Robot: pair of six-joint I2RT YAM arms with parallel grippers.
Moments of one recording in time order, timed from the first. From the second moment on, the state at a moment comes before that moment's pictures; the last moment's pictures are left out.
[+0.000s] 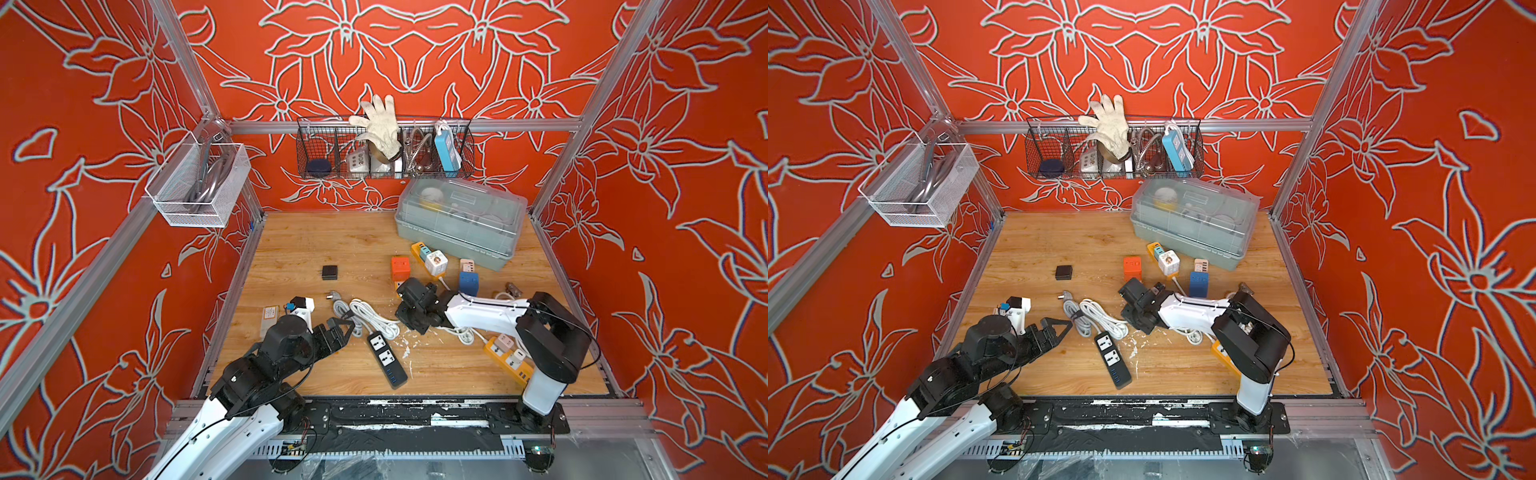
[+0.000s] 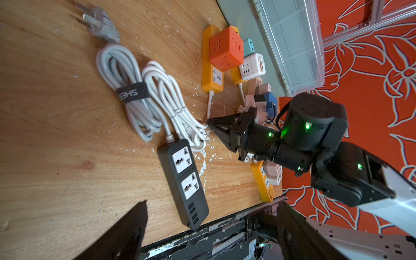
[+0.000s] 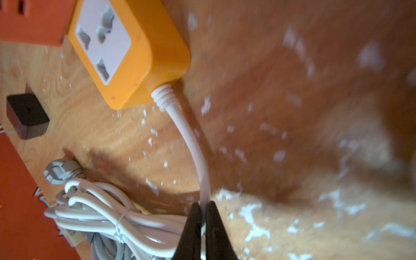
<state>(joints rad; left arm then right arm) -0.58 0.41 0.65 -0.82 0.06 -1.06 0.95 1.76 1.00 -0.29 0.03 1.50</state>
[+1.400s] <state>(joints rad) -0.58 1.02 0.74 -0.58 0.23 -1.00 0.55 1.18 0.76 -0.29 -0.45 0.57</state>
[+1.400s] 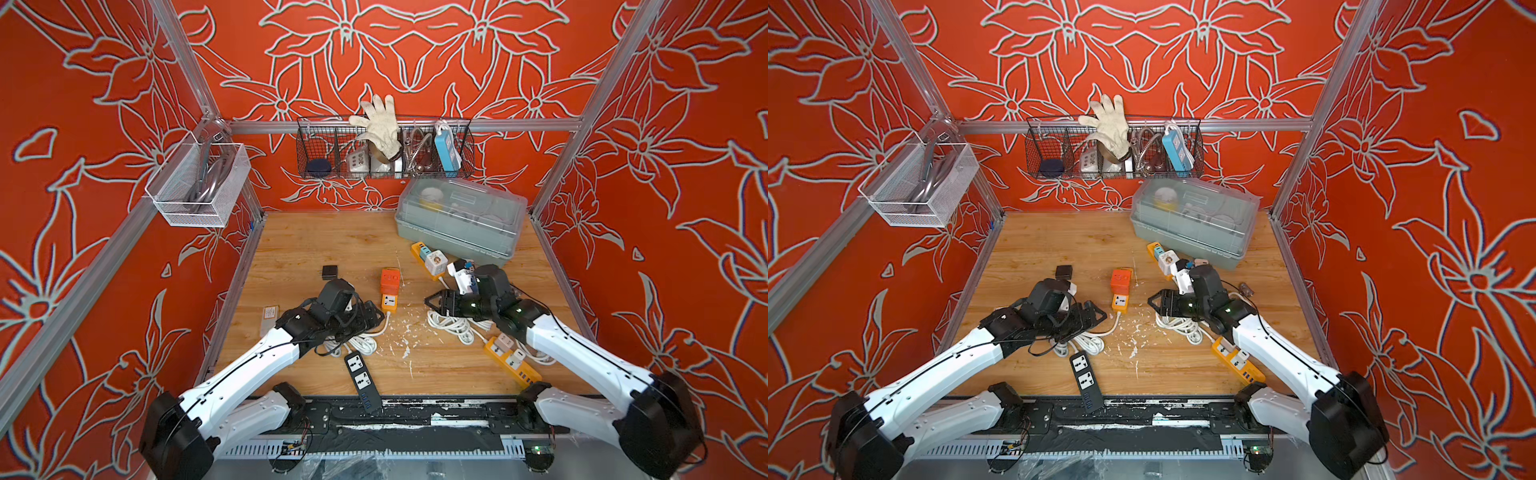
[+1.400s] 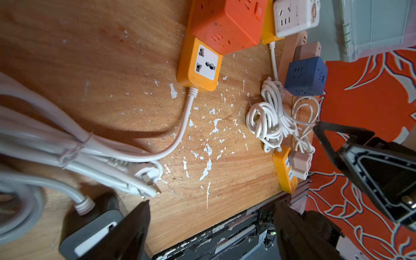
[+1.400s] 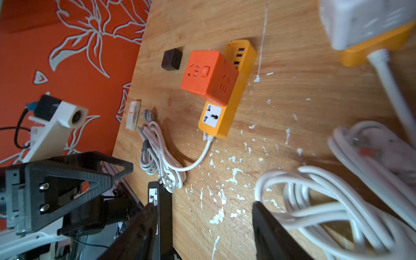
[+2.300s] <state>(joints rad) -0.40 0.70 0.69 -0.72 0.09 -0.80 0.81 2.03 1.85 -0.94 0.14 0.74</state>
